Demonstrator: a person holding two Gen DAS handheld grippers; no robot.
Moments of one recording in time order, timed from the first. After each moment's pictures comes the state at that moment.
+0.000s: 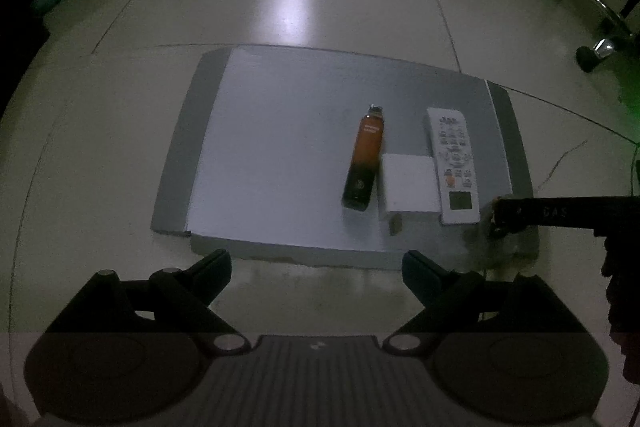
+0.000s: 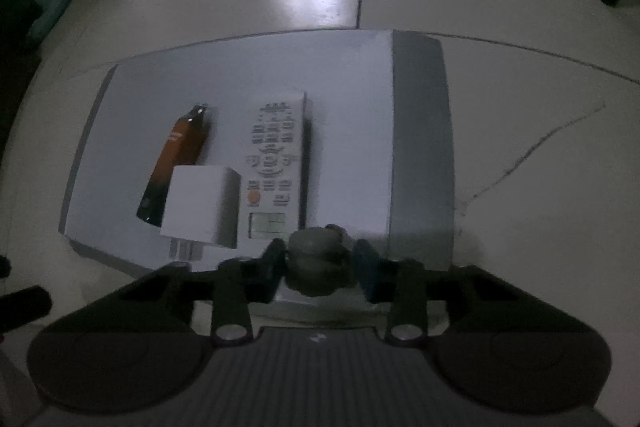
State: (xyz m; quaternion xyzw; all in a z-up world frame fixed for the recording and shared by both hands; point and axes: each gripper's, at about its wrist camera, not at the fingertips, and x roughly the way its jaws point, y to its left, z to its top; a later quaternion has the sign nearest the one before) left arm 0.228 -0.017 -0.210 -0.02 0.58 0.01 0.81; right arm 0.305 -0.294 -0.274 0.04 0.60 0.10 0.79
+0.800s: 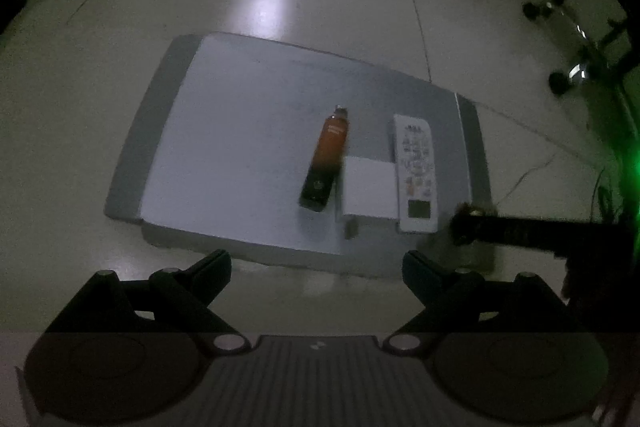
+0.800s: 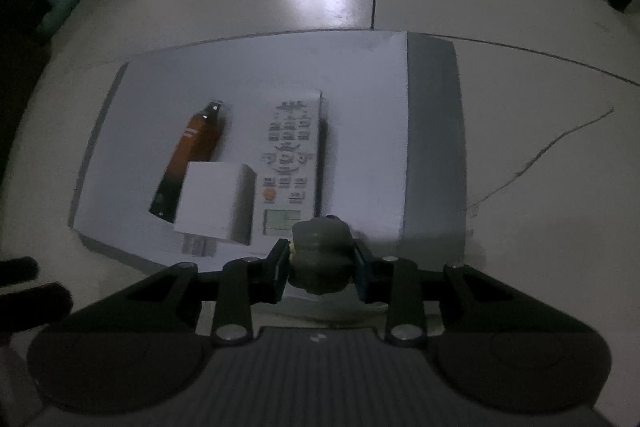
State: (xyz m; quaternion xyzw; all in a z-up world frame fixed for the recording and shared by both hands) left arm 0.231 -0.011 -0.220 -0.11 0.58 -0.02 0.81; right arm 0.300 -0.290 -0.272 0.05 0.59 0.11 0.79
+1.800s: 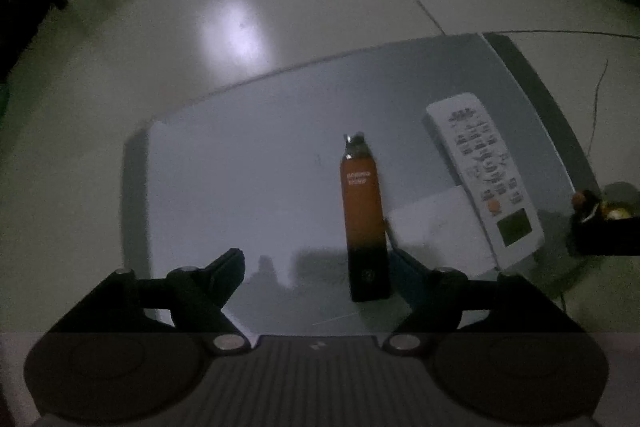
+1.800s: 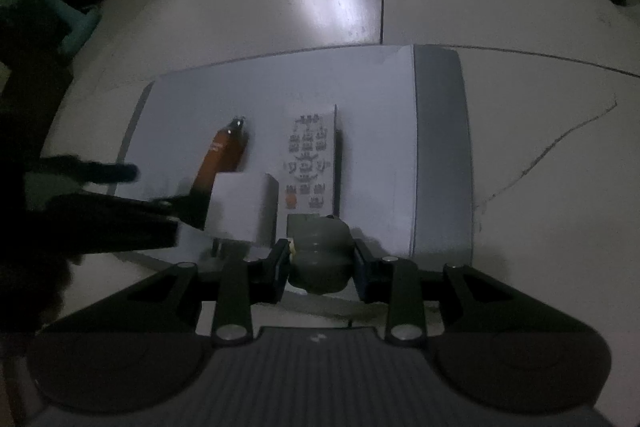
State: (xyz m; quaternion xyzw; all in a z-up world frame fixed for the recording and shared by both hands) left arm 0.321 -0.049 -0.293 0.13 0.58 -0.07 0.80; right arm 0.287 -0.298 -0.258 0.09 0.57 0.13 0.80
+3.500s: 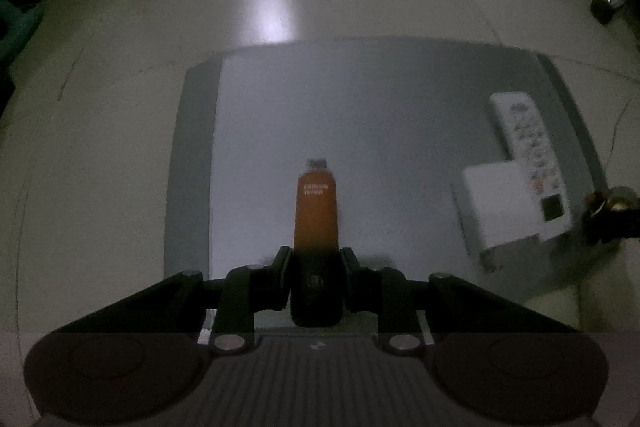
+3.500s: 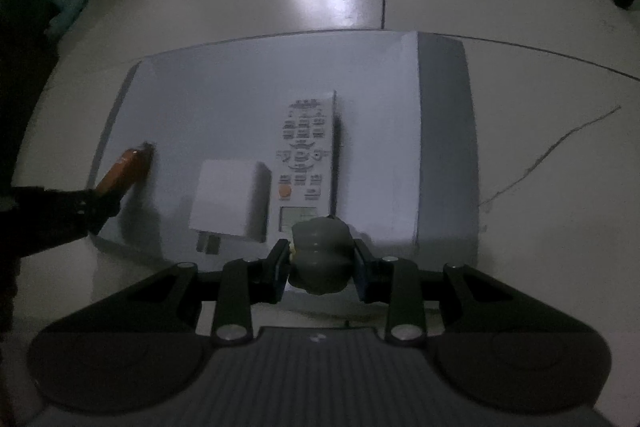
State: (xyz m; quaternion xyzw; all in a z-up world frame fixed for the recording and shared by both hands) left arm 0.285 0.019 -0.290 0.05 0.60 -0.02 0.80; right arm 0.293 -0.285 -0.276 0.06 0.59 0.11 0.80
